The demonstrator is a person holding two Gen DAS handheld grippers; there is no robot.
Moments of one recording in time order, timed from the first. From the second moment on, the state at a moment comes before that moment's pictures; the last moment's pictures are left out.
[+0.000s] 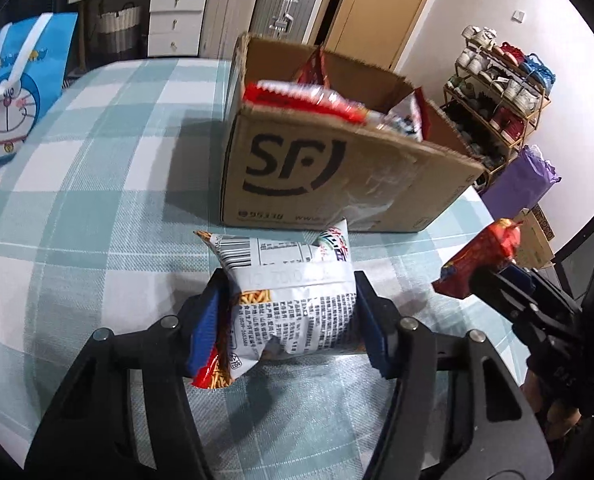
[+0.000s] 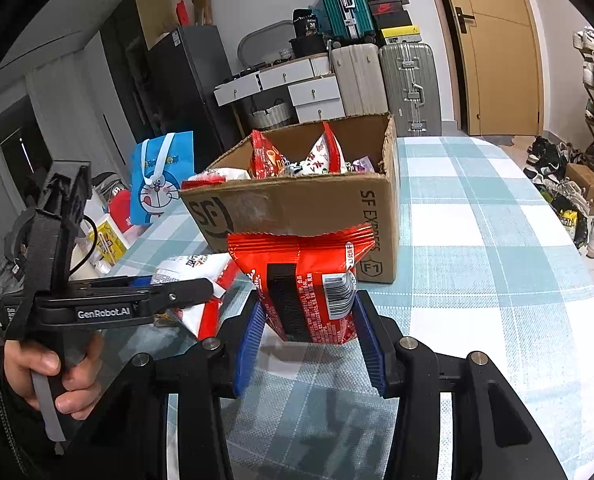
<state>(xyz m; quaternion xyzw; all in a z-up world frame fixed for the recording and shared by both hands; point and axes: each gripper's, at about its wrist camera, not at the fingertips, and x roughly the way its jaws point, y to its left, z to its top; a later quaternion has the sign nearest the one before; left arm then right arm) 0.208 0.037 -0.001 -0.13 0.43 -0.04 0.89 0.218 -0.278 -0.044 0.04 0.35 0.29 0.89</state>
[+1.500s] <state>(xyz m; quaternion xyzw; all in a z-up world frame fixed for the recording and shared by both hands) 0.225 0.041 0.152 -0.11 0.29 -0.04 0.95 0.256 -0.280 0.044 0.08 0.28 0.27 0.92</state>
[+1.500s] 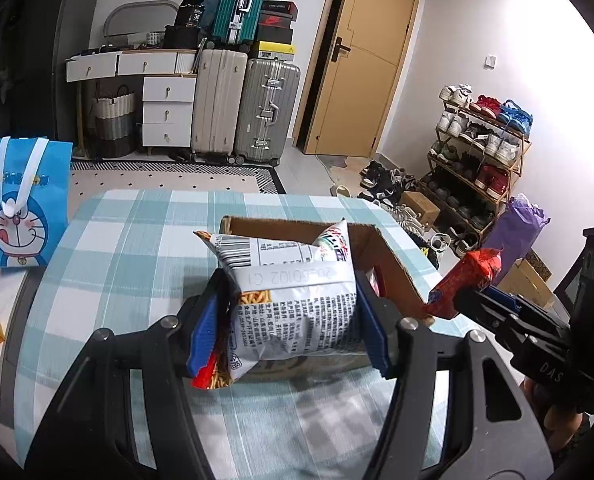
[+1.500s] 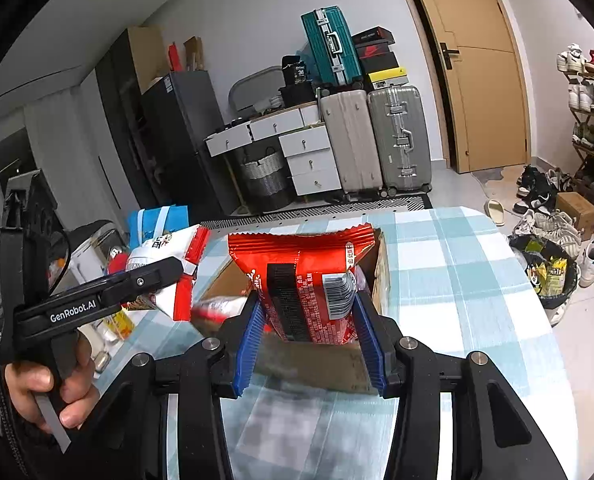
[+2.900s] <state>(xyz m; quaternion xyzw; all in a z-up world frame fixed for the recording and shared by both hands) 0.349 0.029 0.109 -0.08 0.29 -0.03 0.95 0.351 -0.242 0.023 0.08 0.26 0.25 0.93</state>
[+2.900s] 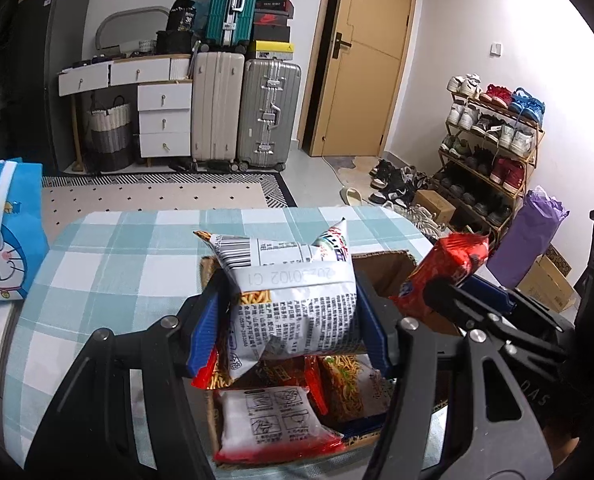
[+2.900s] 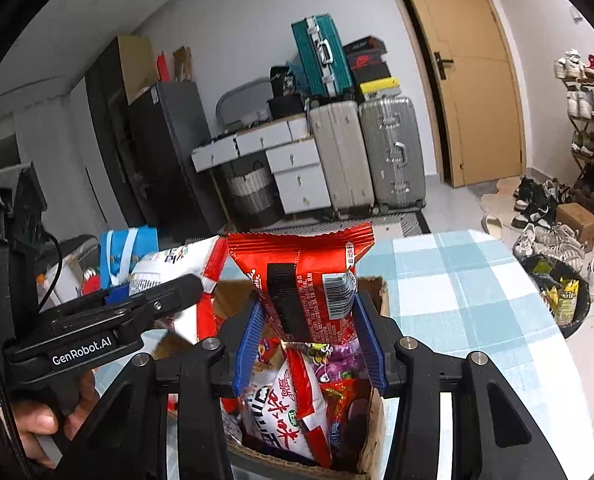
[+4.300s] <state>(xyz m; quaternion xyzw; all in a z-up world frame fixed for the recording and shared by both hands) 0.304 0.038 0.089 -0.06 0.28 -0.03 0.96 0.307 -0.286 0.012 0.07 0.26 0.26 0.93</state>
